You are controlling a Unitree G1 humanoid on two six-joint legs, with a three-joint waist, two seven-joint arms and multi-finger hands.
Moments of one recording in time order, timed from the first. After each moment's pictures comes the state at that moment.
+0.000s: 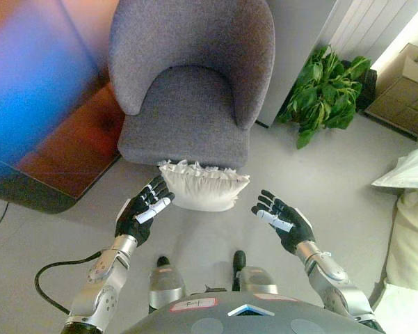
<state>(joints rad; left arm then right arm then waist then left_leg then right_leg) 0.40 0.43 -0.14 0.00 -0.68 -0.02 -0.09 0.40 -0.42 0.19 0.02 0.54 0.09 0.07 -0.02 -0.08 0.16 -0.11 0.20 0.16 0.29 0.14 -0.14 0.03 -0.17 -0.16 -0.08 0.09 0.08</state>
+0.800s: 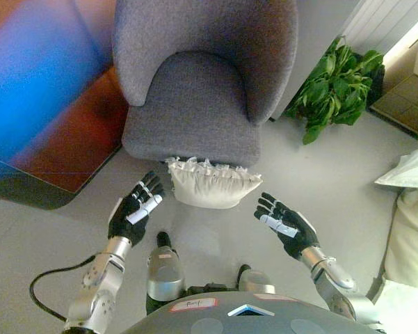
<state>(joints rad) 0.39 0.43 -0.08 0.02 -0.75 -0.11 -0.15 0.47 -0.37 0.15 -0.01 0.56 0.09 0.16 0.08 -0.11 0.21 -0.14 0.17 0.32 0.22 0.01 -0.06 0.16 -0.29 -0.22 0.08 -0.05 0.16</state>
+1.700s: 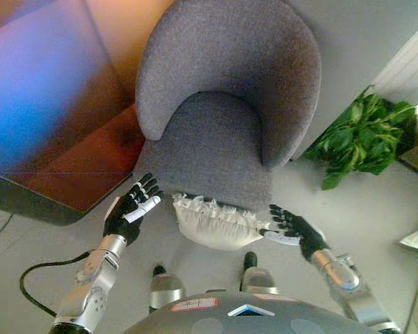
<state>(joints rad) 0.40 0.47 -0.14 0.02 -0.72 -0.08 -0.08 0.41 -0.63 0.18 0.02 0.00 0.12 0.07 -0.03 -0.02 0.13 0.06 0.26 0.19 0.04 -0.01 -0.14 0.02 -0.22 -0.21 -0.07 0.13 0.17</state>
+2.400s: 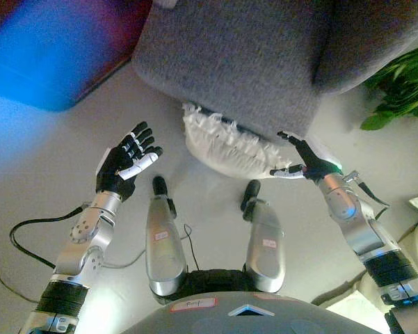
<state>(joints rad) 0.12 0.58 -0.12 0.00 -0.72 -0.12 -0.03 -0.08 -0.68 0.28 0.08 -0.29 0.12 -0.04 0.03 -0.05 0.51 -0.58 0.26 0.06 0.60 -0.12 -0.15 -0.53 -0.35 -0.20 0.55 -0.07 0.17</state>
